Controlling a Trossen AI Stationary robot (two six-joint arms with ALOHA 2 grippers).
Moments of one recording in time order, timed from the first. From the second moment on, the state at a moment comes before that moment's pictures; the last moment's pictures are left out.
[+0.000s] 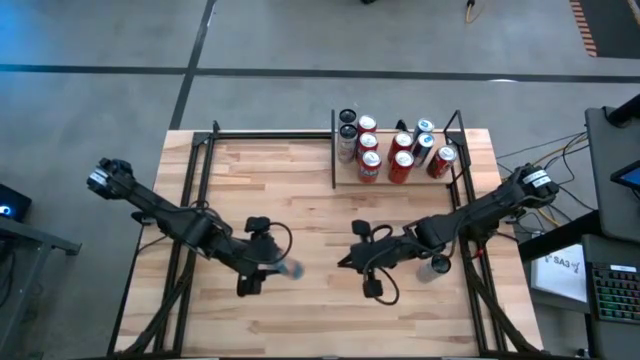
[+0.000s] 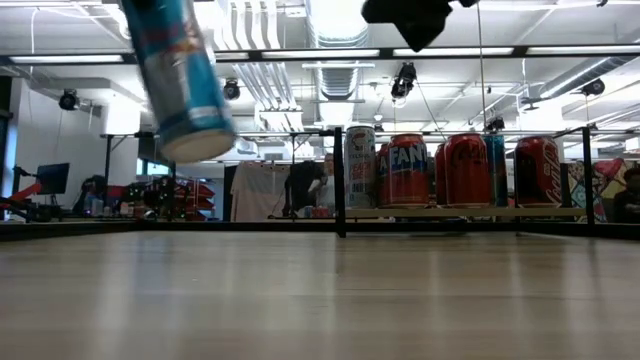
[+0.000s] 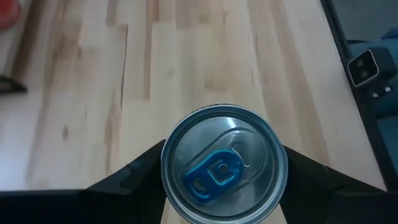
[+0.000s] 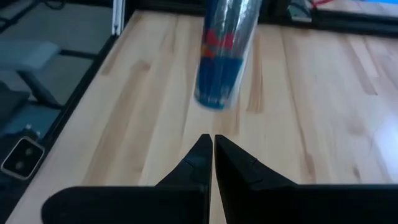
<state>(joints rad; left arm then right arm) -0.50 1.31 1.09 -0.67 -0.29 -0.35 0.38 1.52 1.06 -0.10 0.19 0.11</state>
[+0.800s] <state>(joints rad) -0.39 1.60 1.24 -0.55 -0.31 0.01 0.37 1.52 1.03 -0.01 0.19 0.06</state>
